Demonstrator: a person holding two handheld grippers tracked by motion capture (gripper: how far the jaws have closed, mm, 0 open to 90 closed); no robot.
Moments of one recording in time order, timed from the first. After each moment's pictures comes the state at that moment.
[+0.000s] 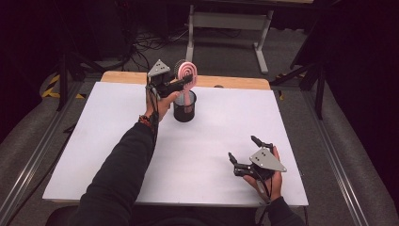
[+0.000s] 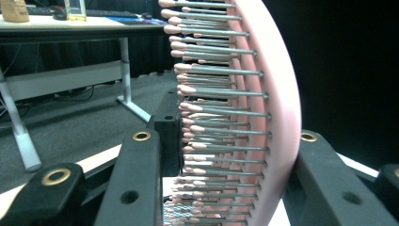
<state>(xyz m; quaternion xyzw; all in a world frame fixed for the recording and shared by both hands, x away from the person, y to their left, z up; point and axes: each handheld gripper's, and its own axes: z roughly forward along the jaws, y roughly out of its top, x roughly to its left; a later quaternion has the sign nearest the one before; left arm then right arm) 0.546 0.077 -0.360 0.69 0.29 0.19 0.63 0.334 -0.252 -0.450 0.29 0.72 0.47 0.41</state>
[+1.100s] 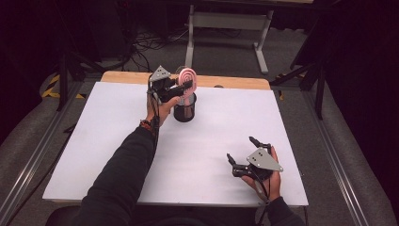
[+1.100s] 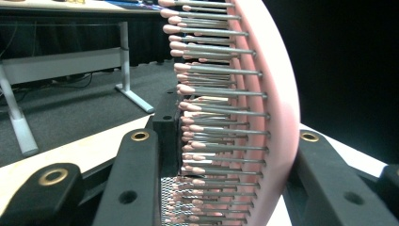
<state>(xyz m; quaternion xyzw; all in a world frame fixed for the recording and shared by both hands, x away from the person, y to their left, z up) 0.547 0.077 -0.377 0.70 0.31 0.18 0.62 0.335 -0.248 -0.454 0.29 0.74 0.45 0.41</state>
